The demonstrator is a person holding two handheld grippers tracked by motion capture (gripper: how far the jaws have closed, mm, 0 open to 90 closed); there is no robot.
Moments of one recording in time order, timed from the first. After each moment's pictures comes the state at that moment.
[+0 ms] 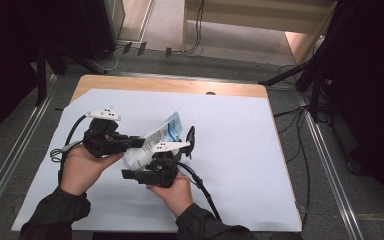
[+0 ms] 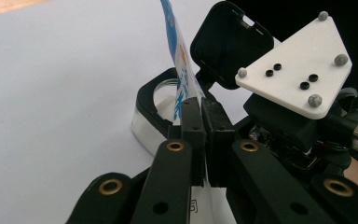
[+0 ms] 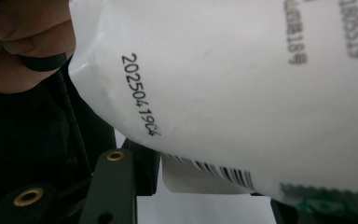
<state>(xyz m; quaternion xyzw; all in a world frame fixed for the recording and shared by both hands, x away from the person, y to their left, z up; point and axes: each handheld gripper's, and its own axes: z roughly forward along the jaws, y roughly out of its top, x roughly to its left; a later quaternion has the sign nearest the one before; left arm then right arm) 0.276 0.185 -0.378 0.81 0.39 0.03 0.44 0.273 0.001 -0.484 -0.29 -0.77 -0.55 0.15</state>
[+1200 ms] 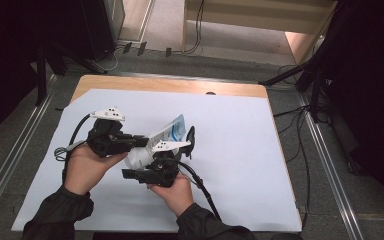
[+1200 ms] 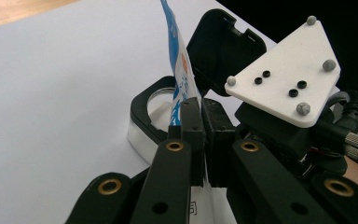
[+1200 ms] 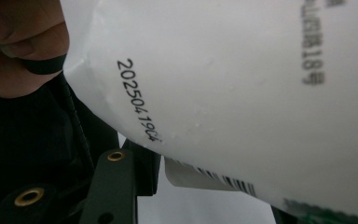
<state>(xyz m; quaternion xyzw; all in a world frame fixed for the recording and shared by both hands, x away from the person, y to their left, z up) 0.276 0.177 -0.375 0.81 0.38 0.04 0.44 0.275 0.000 -0.483 -0.29 -0.76 -0.56 0.16</state>
